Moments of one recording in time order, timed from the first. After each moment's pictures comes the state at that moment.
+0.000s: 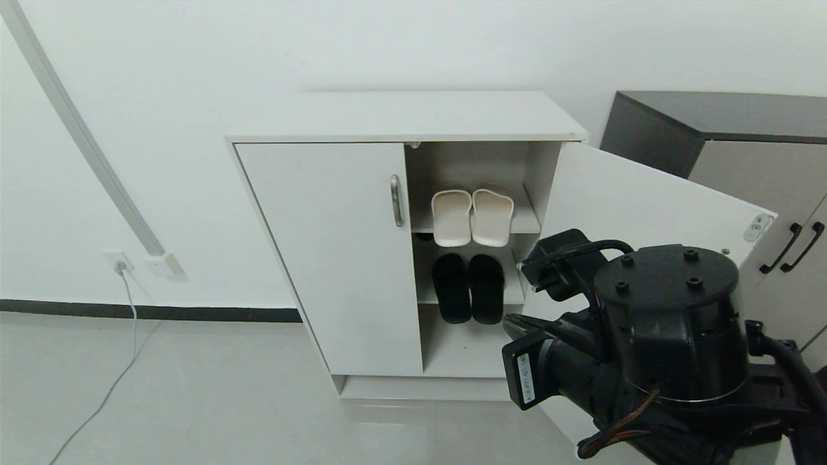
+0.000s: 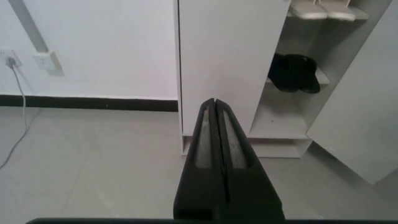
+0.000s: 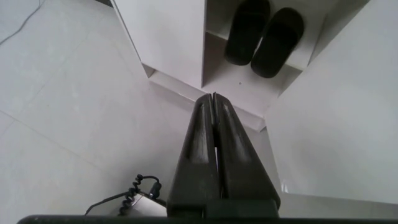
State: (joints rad) left arm 0.00 0.00 0.00 0.00 0.03 -0.03; right arm 1.04 1.61 -0.89 -0.34 -0.56 0.19
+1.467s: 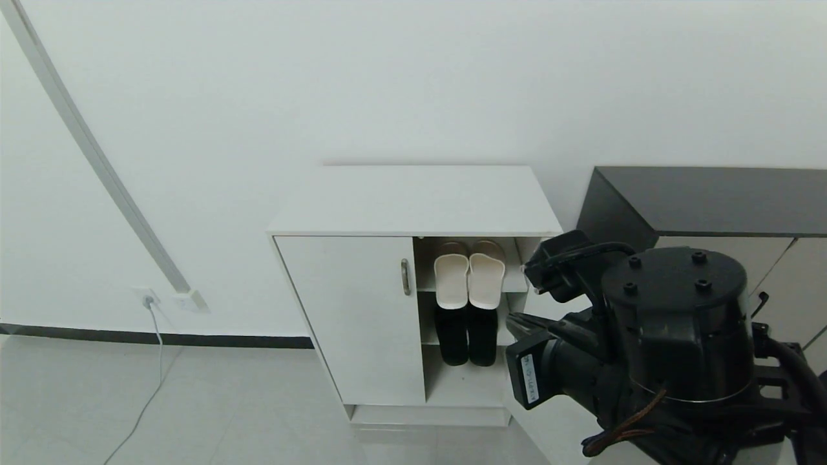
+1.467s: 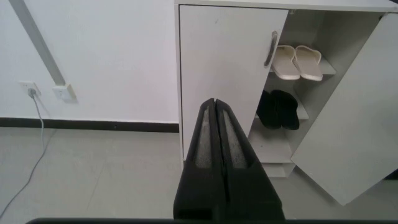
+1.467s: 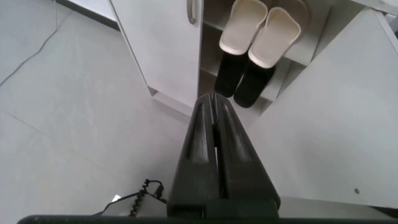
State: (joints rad) left arm 0.00 0.00 0.00 0.00 0.03 -0.03; right arm 1.03 1.60 -0.86 -0.37 -0.56 0.16
